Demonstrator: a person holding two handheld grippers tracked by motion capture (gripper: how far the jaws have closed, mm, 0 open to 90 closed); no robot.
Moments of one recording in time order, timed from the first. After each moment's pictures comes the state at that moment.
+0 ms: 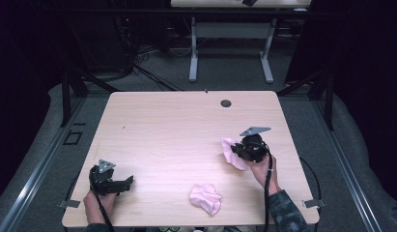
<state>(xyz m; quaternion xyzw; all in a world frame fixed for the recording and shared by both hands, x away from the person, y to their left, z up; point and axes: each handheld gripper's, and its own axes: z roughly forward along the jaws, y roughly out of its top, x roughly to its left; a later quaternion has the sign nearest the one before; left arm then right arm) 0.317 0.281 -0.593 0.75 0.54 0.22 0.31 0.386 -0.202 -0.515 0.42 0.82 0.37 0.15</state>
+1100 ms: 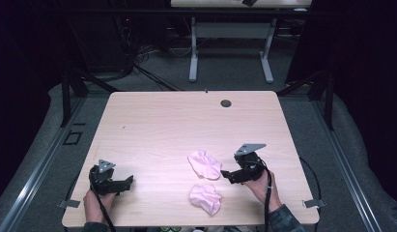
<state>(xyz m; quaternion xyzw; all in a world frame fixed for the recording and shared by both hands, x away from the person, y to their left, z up) 0.318 0.281 -0.593 0.74 0.55 0.23 0.31 0.336 -0.194 -0.528 0.37 0.85 0.36 0.11</state>
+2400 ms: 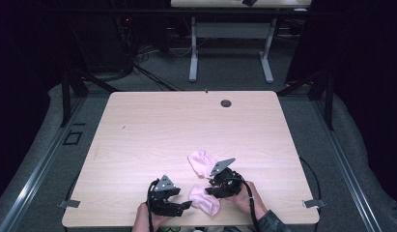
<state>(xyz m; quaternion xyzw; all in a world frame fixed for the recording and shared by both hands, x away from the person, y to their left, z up) 0.263 0.109 -0.575 0.84 0.35 0.03 0.40 0.315 -0.131 -0.564 0.26 0.92 0.30 0.04</state>
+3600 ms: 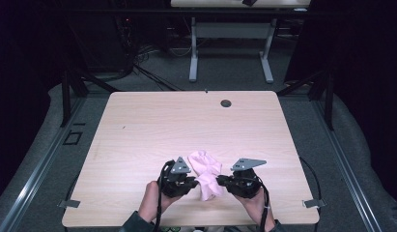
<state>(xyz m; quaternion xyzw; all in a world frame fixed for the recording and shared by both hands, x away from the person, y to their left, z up) 0.298 0.074 -0.523 0.88 0.29 0.06 0.38 0.286 -0.171 -0.524 0.38 0.82 0.42 0.07</state>
